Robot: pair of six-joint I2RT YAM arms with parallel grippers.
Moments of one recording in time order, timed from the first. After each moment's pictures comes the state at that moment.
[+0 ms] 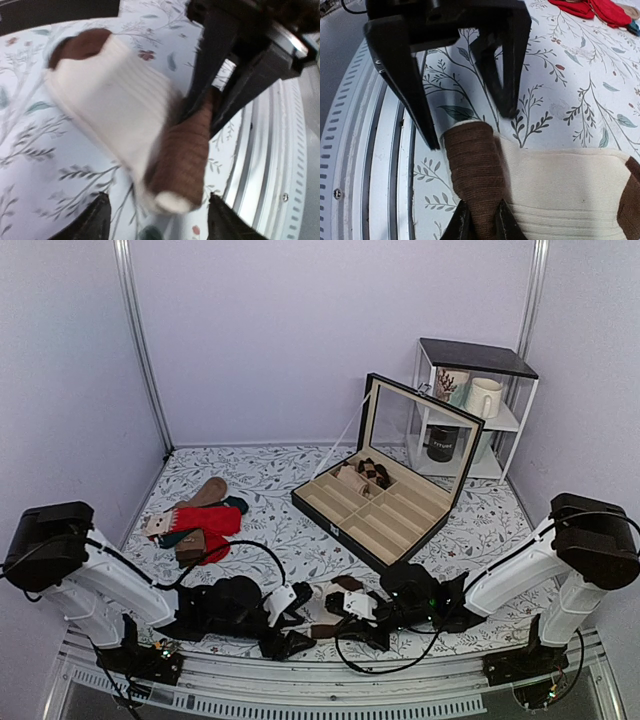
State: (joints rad) left arm -1.26 1.60 0.38 0.61 0.07 -0.32; right arm 1.21 1.69 0.56 0.50 -0.24 -0.16
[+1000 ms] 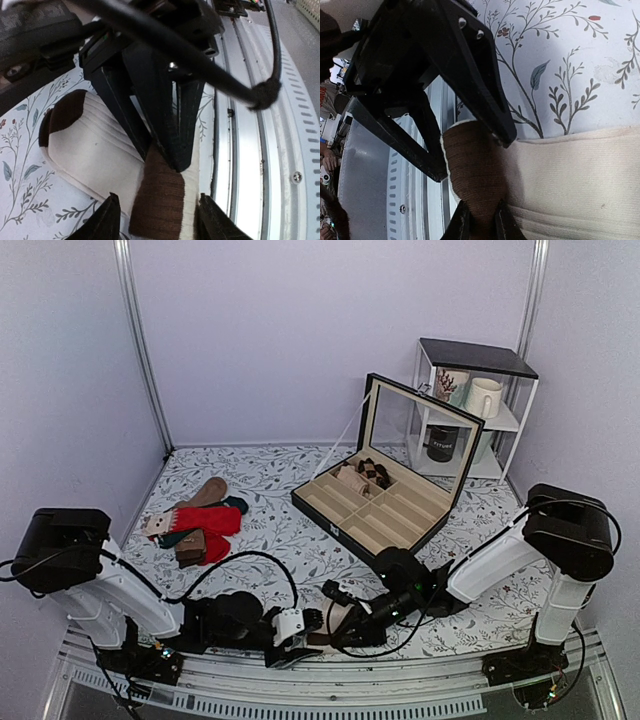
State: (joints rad) left arm -1.37 1.64 0.35 0.77 -0.04 0.07; right arm 1.10 1.82 0.65 0.43 -0.66 0.20
